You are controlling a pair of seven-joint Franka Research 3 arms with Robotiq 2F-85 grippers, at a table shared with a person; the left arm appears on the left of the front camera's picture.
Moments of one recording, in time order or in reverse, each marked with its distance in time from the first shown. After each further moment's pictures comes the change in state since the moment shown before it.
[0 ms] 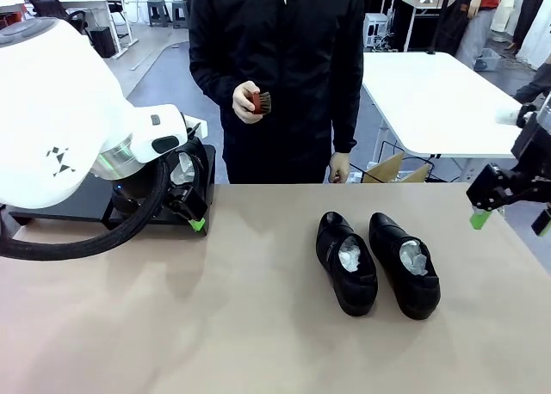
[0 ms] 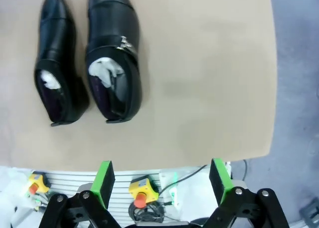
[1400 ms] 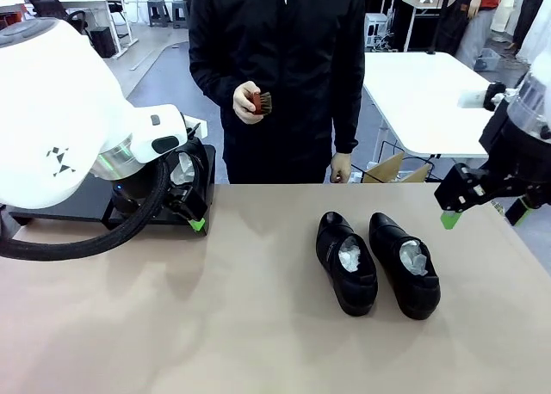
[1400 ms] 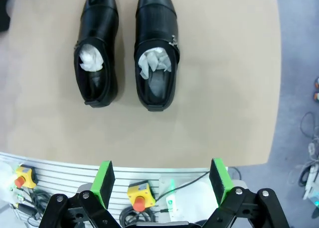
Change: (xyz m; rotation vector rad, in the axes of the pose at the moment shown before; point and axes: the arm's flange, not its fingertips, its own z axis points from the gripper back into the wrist) left arm 0.000 0.000 0.000 0.000 0.000 0.000; right arm -0.059 0.084 0.034 -0.058 -0.140 0.179
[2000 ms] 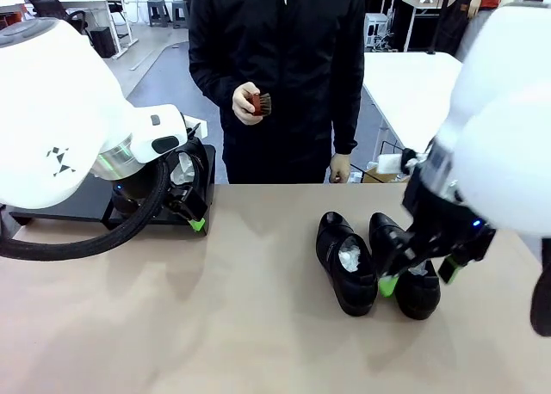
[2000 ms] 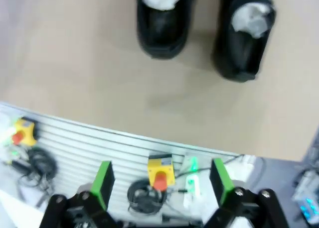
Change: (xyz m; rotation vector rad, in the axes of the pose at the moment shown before) left arm 0.000 0.000 0.000 0.000 0.000 0.000; right arm -0.040 0.095 -0.062 0.066 0.192 0.189
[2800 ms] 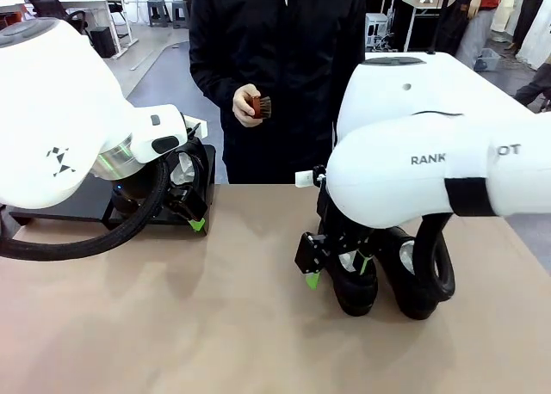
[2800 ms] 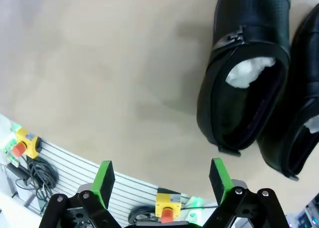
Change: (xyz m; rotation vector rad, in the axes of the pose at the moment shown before) left arm 0.000 0.000 0.000 0.000 0.000 0.000; right arm 0.094 0.055 -0.060 0.038 0.019 0.144
